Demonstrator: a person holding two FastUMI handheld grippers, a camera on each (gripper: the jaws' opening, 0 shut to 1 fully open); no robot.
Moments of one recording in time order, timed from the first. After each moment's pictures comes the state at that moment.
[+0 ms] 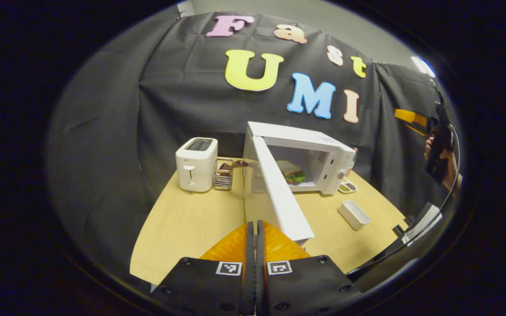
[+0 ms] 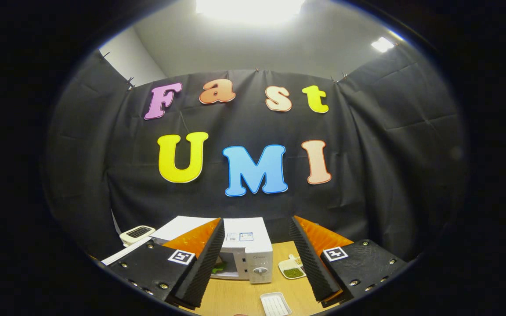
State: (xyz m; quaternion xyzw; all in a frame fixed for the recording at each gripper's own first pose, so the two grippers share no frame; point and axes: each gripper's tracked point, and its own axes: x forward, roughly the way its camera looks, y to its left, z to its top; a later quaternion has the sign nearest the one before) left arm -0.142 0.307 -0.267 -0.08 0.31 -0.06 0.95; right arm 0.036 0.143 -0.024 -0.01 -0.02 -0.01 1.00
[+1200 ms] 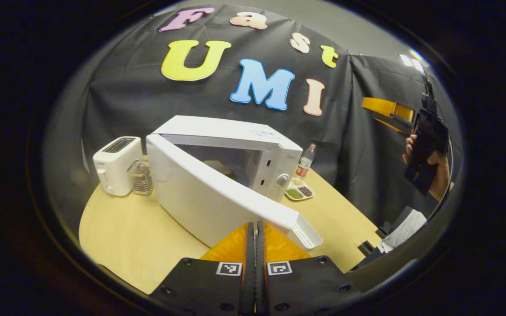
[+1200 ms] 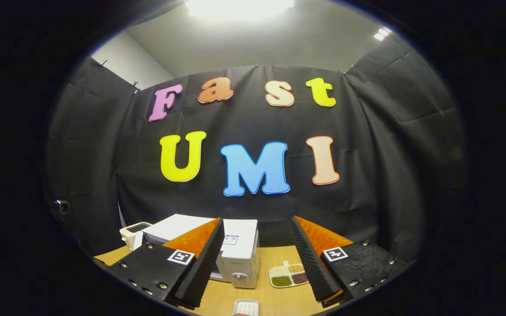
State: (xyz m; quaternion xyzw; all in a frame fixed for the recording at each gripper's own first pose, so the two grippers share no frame) left arm -0.052 0.065 -0.285 -0.09 0.32 -0.16 0.93; right arm 0.082 0.057 -0.033 0.00 0.01 0.06 1.00
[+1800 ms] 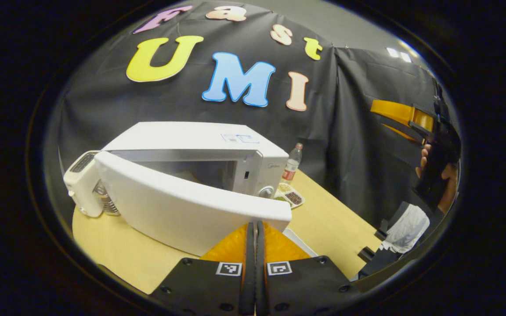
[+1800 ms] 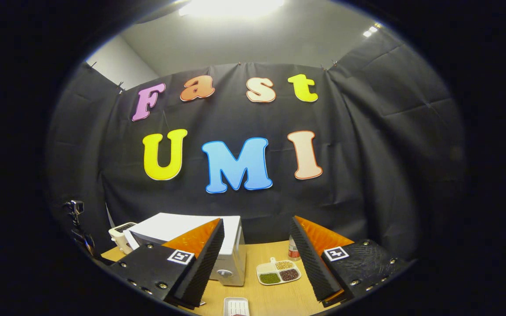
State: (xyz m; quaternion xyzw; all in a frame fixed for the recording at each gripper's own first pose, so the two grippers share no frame) left arm 0.031 0.000 -0.302 -0.08 0.32 -0.22 0.92; right arm 0.081 0.021 -0.043 0.00 0.01 0.01 1.00
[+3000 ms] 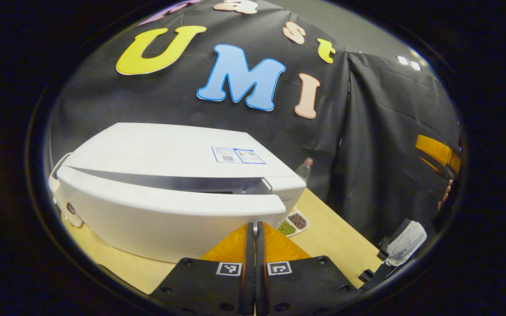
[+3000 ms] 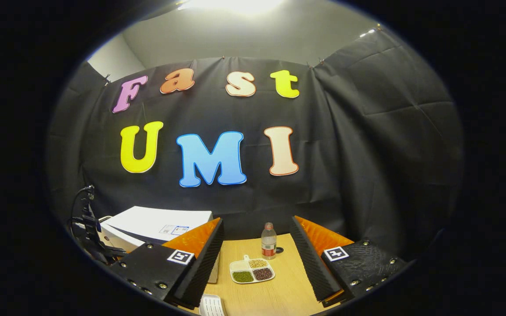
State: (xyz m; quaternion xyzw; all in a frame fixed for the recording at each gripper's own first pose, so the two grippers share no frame) left arm 0.146 -0.043 -0.332 -0.12 0.31 -0.21 0.92; right arm 0.091 -0.041 -0.051 -0.01 0.03 -0.04 1.00
